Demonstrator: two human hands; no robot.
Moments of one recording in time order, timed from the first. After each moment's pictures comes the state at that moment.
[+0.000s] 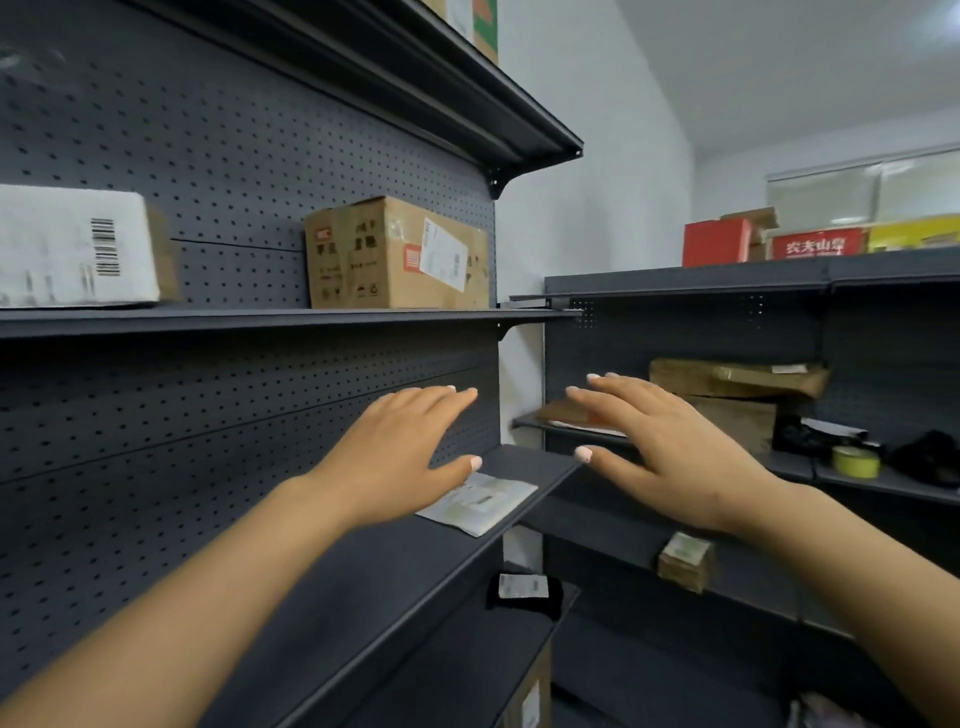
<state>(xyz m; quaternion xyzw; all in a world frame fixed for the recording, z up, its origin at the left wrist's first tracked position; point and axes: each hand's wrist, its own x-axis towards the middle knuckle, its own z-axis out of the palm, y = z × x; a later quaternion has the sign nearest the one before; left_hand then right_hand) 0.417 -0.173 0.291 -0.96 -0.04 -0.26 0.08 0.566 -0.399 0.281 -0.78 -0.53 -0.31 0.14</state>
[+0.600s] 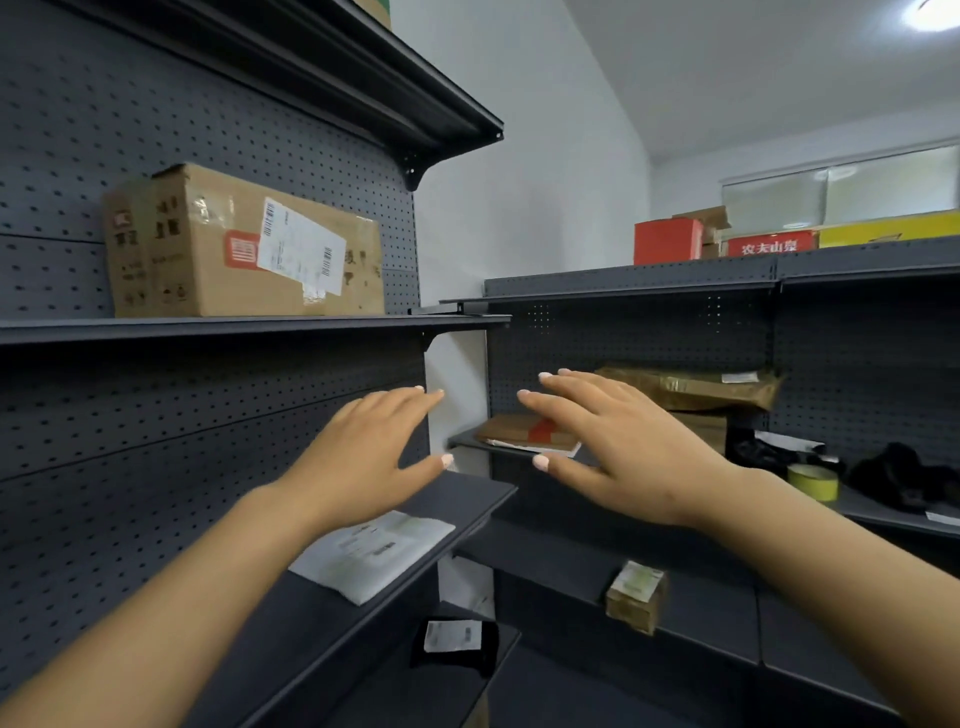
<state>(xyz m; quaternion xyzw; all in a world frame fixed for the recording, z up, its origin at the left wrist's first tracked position) 0.641 -0.199 0.285 -0.96 -0.04 -0.28 0.05 0.768 -0.428 0.284 -0.77 -0.54 -0.34 0.06</state>
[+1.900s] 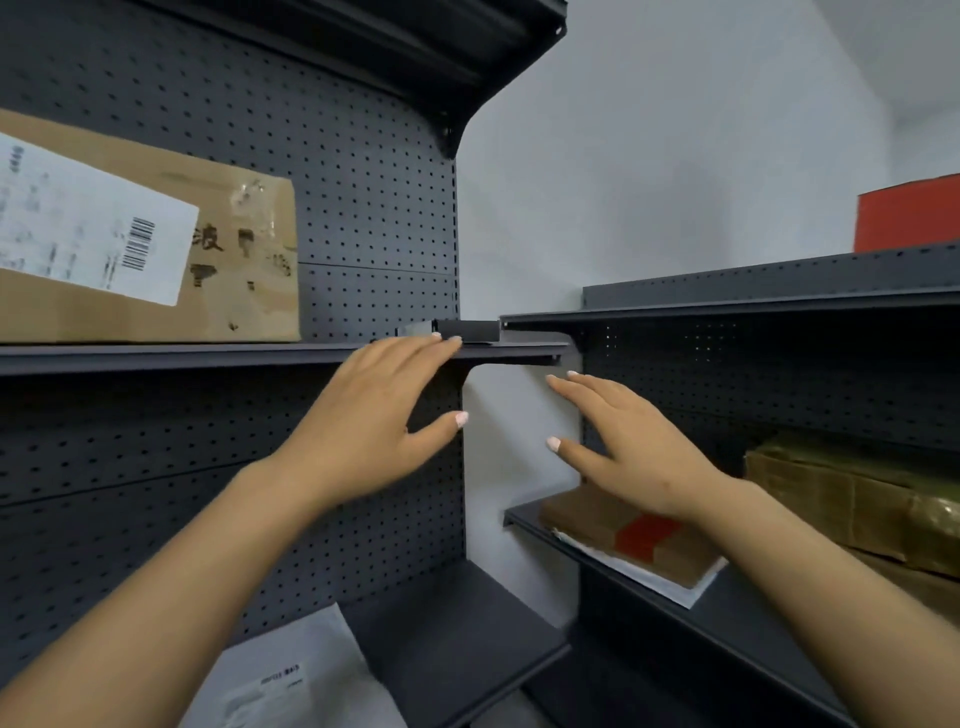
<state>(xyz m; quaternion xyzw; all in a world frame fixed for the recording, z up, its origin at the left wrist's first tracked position) 1.007 -0.094 0.327 -0.90 -0.16 -0.38 0.16 1.236 -0.228 0.296 -0.67 -0.64 -0.29 0.24</state>
